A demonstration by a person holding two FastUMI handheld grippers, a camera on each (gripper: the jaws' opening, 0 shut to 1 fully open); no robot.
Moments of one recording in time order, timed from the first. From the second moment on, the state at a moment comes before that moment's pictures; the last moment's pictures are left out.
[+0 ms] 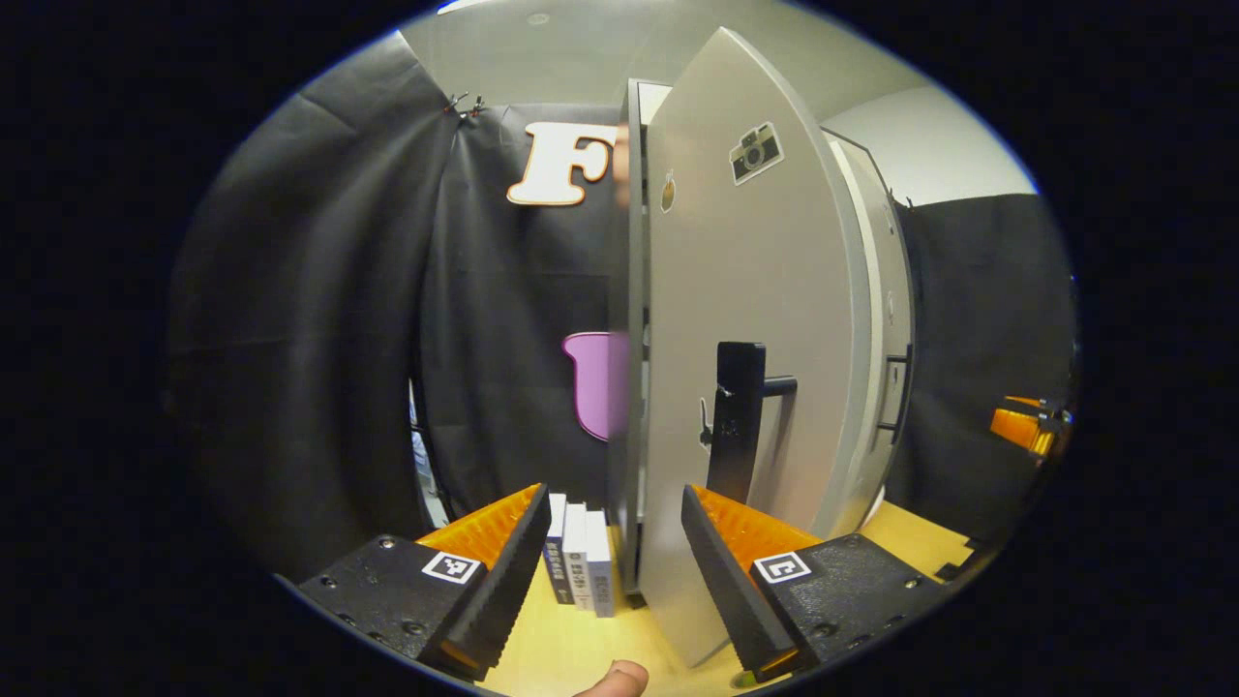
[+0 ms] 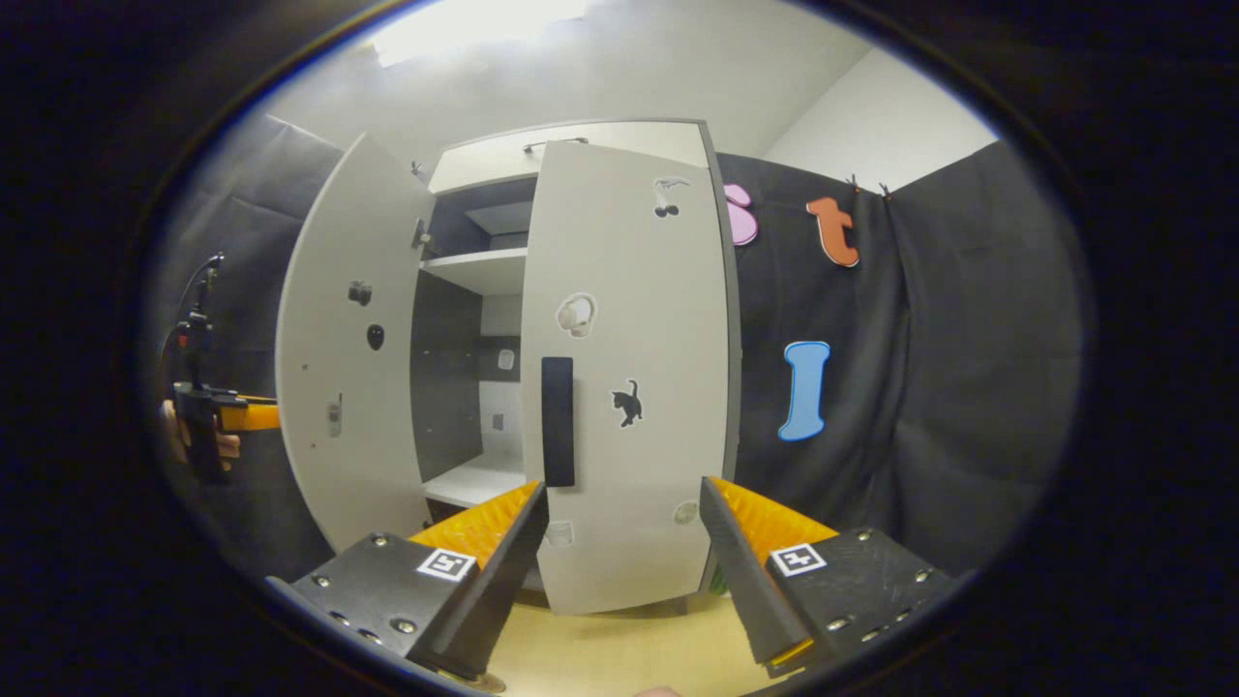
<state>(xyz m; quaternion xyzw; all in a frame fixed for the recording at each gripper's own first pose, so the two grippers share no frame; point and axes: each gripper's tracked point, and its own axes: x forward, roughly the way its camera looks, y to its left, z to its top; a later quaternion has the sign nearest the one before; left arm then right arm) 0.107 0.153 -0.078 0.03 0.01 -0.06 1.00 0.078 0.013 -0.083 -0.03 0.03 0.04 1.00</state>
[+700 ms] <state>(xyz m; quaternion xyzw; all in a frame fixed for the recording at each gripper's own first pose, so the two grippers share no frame) 0.106 0.117 -0.077 0.06 0.00 0.02 1.00 0.047 -0.001 -0.074 -0.03 0.03 0.09 1.00</state>
